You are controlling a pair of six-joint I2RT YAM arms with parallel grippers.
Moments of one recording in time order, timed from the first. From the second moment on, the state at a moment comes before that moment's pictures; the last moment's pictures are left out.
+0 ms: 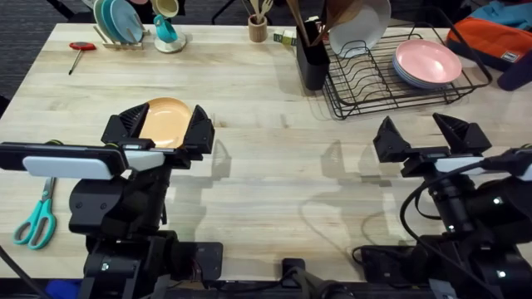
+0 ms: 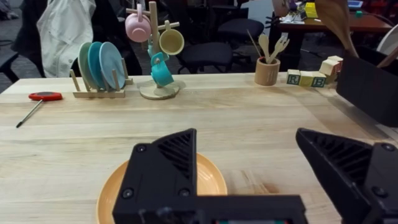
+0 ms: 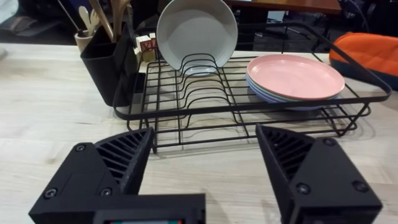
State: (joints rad) left arm 0.00 0.00 0.01 -0.02 0.01 -0.01; right arm -0.01 0.00 0.01 -0.09 -0.04 0.00
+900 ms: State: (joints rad) left arm 0.00 0.00 0.02 -0.12 0.03 -0.01; right arm -0.01 0.00 0.05 -0.20 -0.04 0.05
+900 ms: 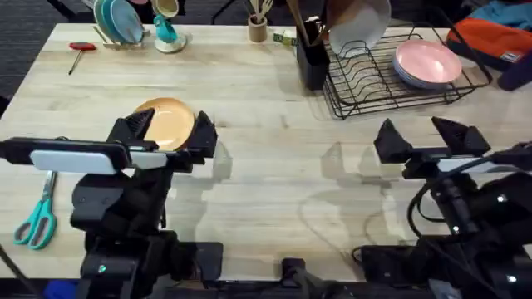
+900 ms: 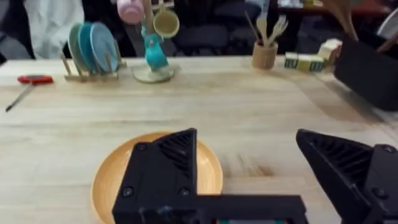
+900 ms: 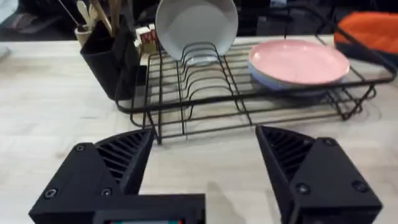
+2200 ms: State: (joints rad) left arm 0.00 0.66 0.97 -0.89 0.13 -0.02; right arm -0.01 0.74 1.05 -1.00 -0.08 0.08
